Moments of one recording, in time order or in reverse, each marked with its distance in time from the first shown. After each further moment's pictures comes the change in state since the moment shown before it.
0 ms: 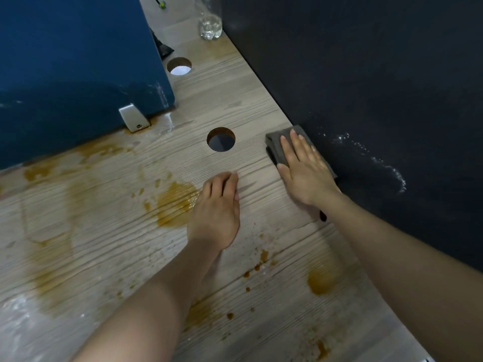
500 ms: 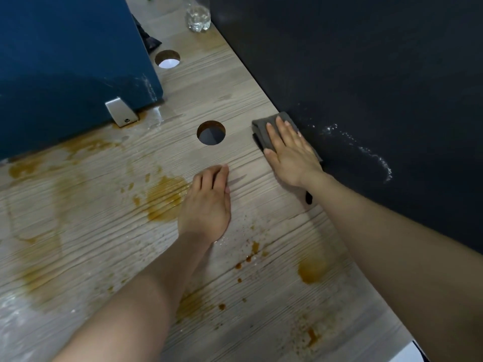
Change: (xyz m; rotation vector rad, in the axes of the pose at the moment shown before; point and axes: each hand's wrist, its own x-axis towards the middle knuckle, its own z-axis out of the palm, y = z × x) left_hand 0.000 0.001 -0.001 0.003 0.005 0.000; right_hand 0.016 -0.002 -0.003 0.016 -0.027 0.002
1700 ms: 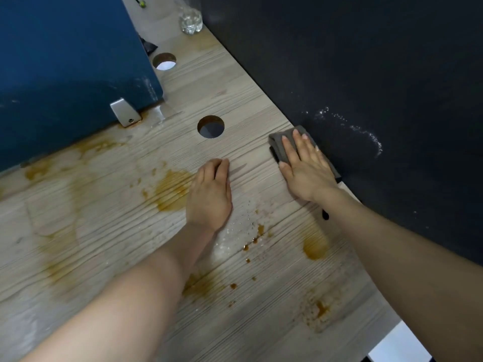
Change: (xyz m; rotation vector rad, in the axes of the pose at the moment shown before) left_hand -0.006 -0.004 -0.002 -0.070 0.078 0.061; right_hand -0.062 0.004 0.017 0.005 -0.032 0.162
